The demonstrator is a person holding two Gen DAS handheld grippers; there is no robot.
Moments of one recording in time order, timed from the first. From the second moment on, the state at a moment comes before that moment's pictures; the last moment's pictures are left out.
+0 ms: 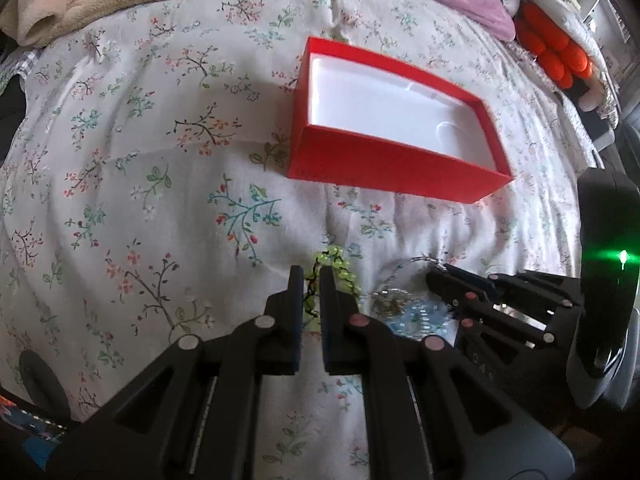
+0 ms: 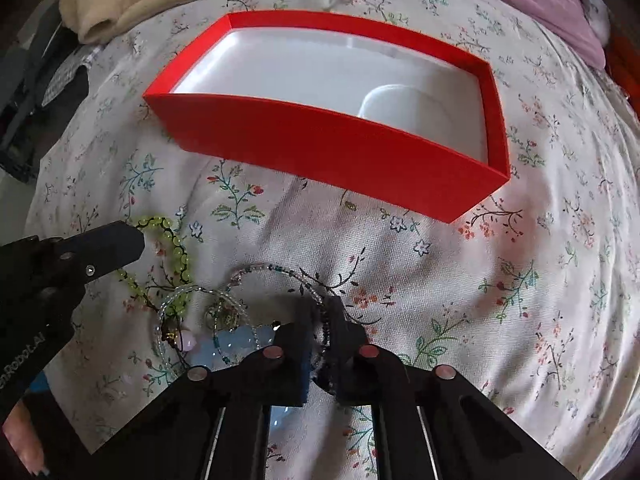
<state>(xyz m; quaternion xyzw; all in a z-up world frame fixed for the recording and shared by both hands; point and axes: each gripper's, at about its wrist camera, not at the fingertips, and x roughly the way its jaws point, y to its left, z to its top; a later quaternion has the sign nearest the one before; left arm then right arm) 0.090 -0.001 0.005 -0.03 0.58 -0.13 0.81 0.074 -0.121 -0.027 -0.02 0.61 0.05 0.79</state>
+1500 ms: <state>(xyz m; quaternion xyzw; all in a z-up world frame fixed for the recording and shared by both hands) 0.169 -0.034 0.048 -0.20 0.46 -0.20 0.84 0.090 -0.209 0.093 0.17 0.45 0.04 0.88</state>
